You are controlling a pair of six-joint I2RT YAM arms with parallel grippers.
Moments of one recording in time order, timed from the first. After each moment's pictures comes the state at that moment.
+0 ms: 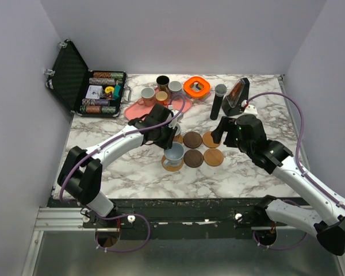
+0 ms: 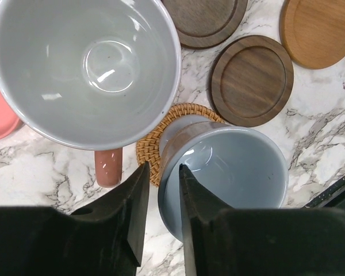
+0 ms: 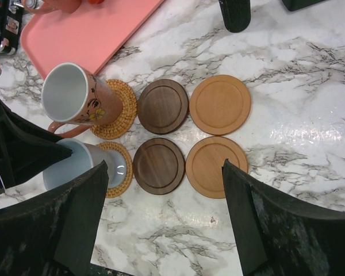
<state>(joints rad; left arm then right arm) -0.63 1.56 1.14 -0.53 0.18 -0.10 0.63 0.99 0.91 -0.49 0.28 0.57</state>
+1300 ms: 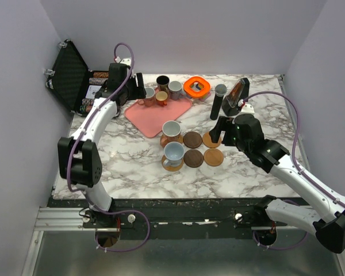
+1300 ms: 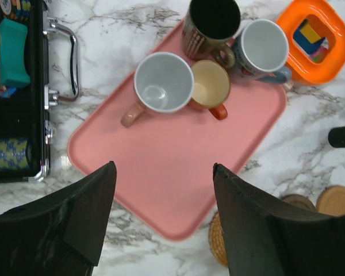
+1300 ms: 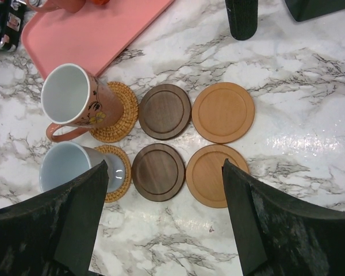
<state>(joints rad) -0.19 1.65 1.45 -0.36 0.08 -0.25 0.63 1.02 0.91 -0.43 0.27 0.53</state>
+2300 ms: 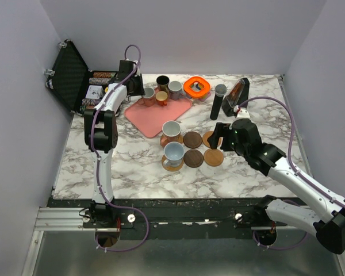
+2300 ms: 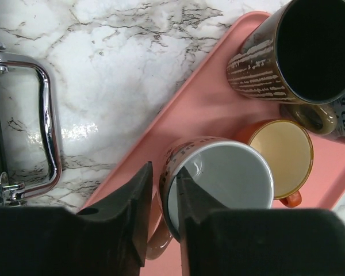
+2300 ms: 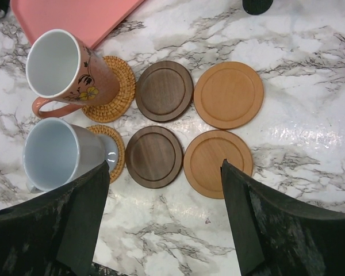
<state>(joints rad) -0.11 2.33 2.04 -0.47 0.19 -0.21 0.63 1.00 0.81 -0.38 0.21 0.50</state>
